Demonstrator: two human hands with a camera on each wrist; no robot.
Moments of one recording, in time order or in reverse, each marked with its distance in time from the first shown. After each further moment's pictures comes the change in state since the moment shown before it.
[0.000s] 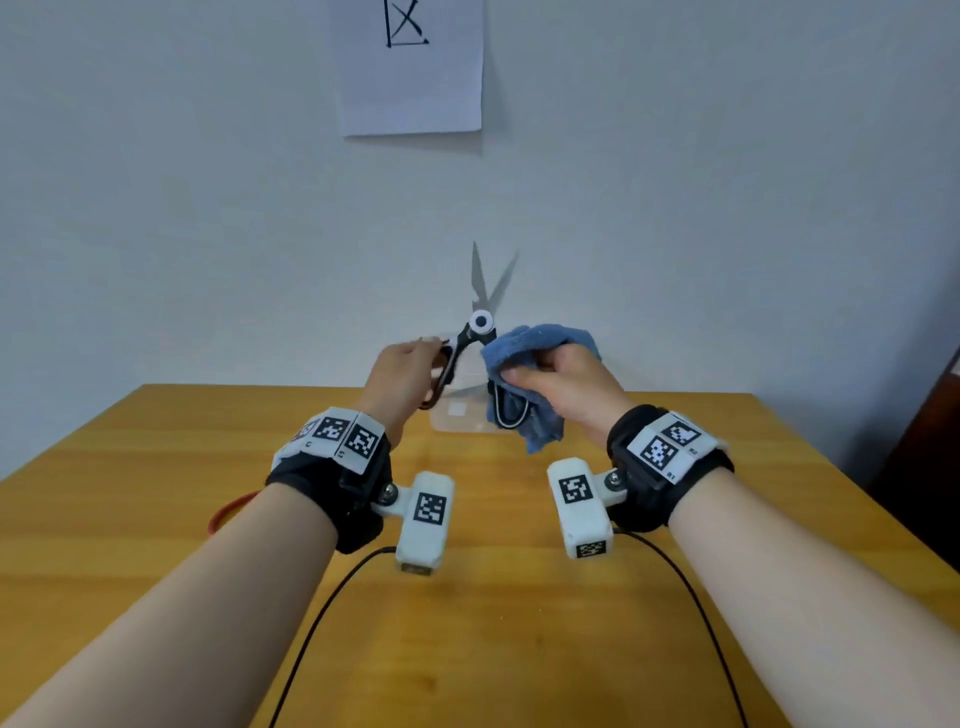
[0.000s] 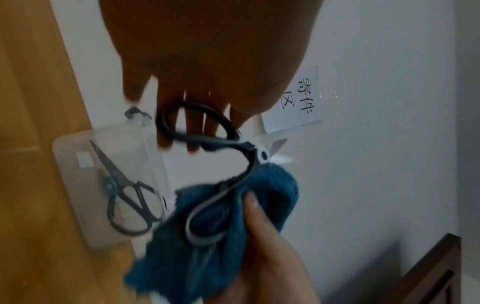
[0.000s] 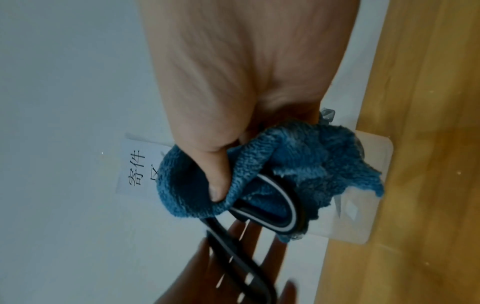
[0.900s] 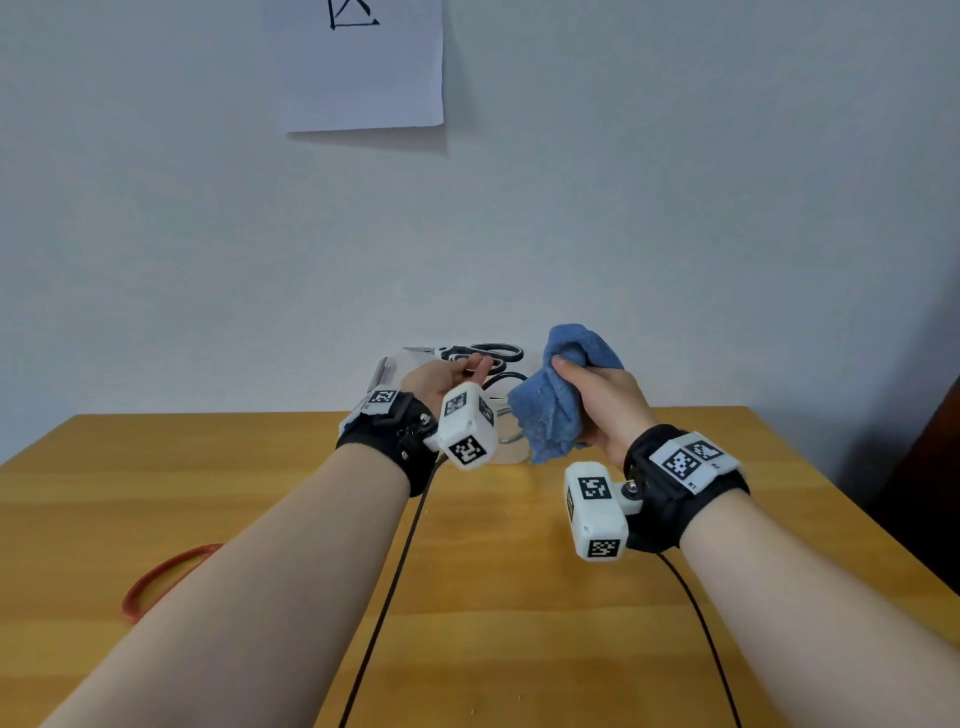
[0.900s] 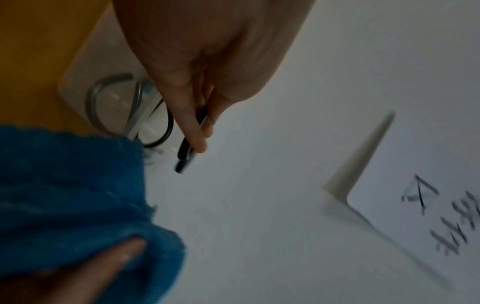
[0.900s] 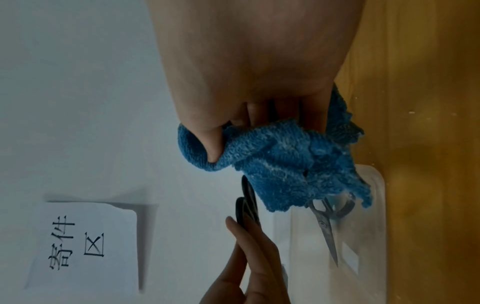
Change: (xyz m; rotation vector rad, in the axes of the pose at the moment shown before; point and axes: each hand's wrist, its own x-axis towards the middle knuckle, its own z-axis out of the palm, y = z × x) left_hand 0.112 -0.016 0.083 -0.901 -0.135 -0.615; right_hand 0.054 0.055 -0.046 0.472 0.299 0.340
